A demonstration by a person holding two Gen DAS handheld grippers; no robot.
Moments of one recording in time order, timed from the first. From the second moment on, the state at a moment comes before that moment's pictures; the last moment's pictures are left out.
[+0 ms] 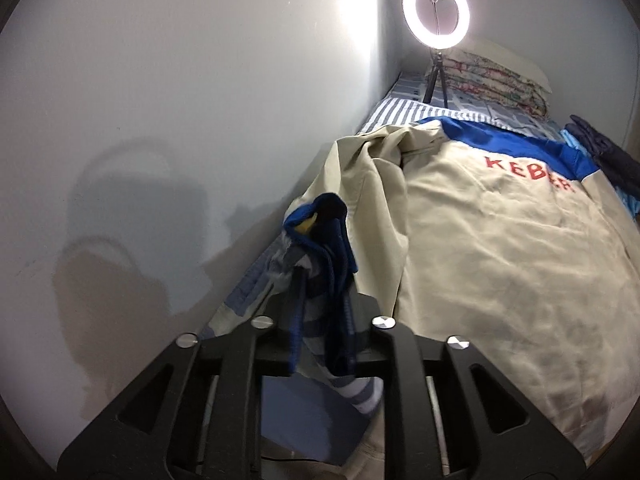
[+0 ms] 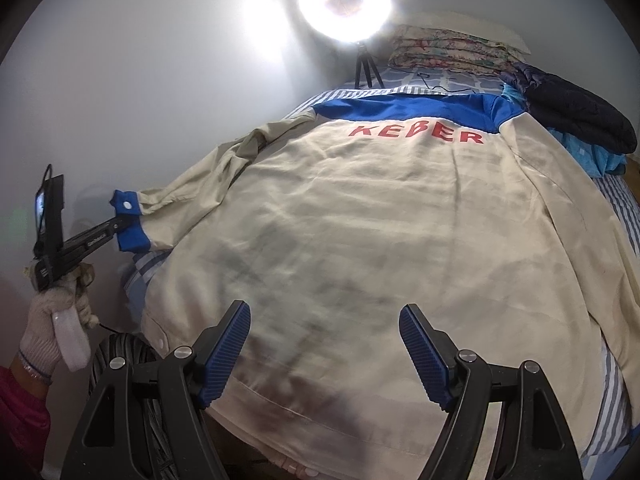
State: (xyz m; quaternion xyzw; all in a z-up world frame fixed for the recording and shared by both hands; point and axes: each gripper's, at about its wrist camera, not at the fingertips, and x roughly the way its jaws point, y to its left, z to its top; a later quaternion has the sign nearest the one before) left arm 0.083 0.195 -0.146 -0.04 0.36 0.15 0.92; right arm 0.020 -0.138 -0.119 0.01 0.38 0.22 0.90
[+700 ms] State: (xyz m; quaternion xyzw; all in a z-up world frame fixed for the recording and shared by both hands) left arm 0.071 0.242 -0.191 -0.11 0.42 0.21 0.88; right arm 0.017 -0.139 -0.132 0.01 0.39 0.23 0.89
